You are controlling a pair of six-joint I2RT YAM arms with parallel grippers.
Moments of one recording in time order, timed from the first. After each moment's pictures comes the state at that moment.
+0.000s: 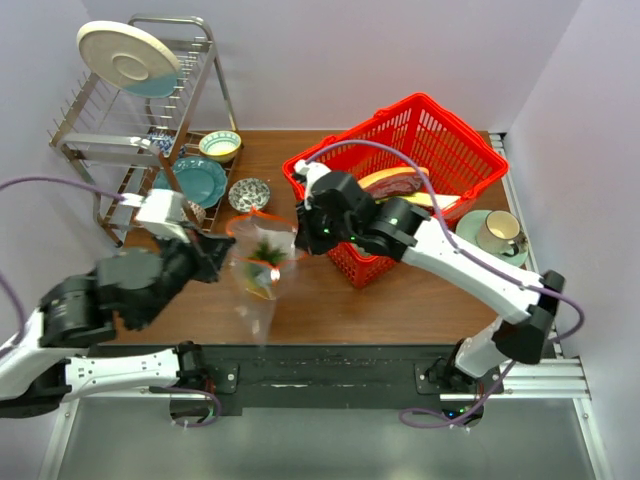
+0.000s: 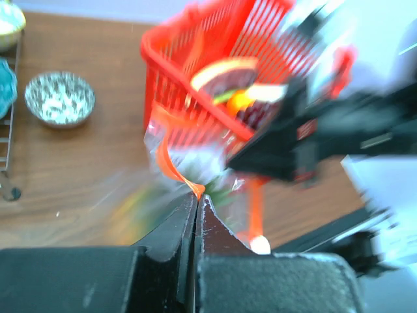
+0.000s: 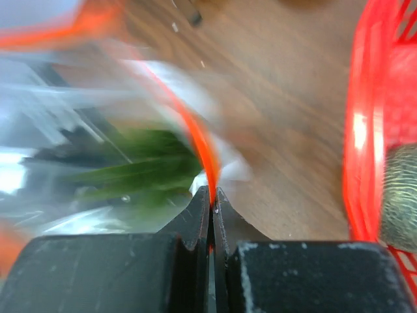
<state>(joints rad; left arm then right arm) -1.23 0.72 1.31 -0.91 -0.75 -0.62 1.00 1.51 1.63 -0.77 0.05 0.45</state>
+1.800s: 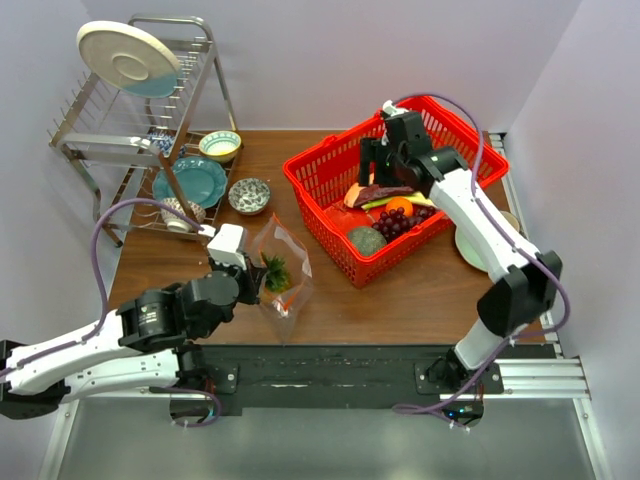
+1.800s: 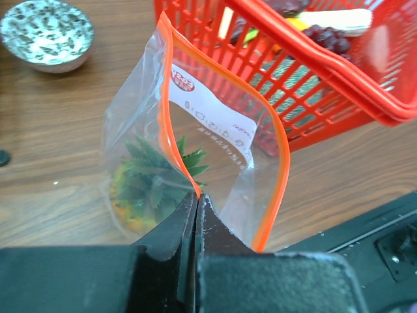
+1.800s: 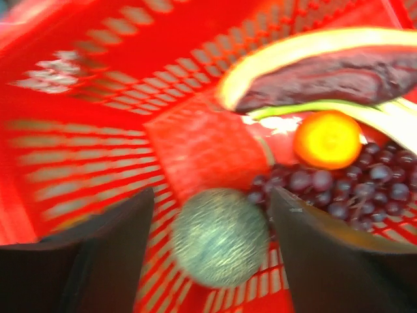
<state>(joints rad) -1.23 0.69 0.87 -0.69 -0.75 -0.63 0.45 1.64 1.69 -0.78 0.10 0.34</state>
